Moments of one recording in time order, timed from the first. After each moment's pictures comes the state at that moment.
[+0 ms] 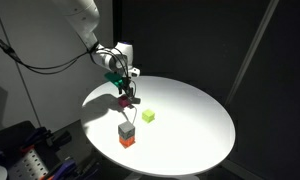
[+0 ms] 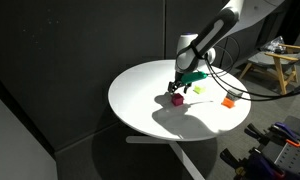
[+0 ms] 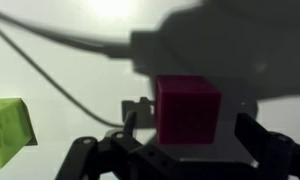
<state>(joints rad) 0.08 0.63 -0.01 -1.91 0.06 2.57 0.21</state>
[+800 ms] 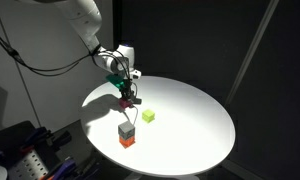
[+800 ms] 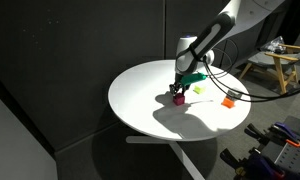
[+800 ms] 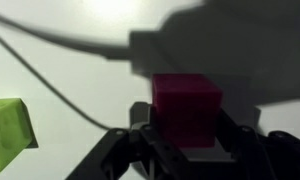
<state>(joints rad) 0.08 0.66 -0.02 -1.88 0.06 2.57 0.21</state>
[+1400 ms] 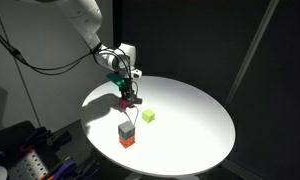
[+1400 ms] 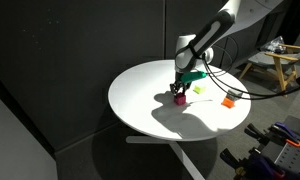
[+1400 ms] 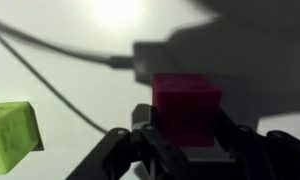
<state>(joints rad) 0.08 0.66 -0.02 -1.85 0.06 2.49 0.22</state>
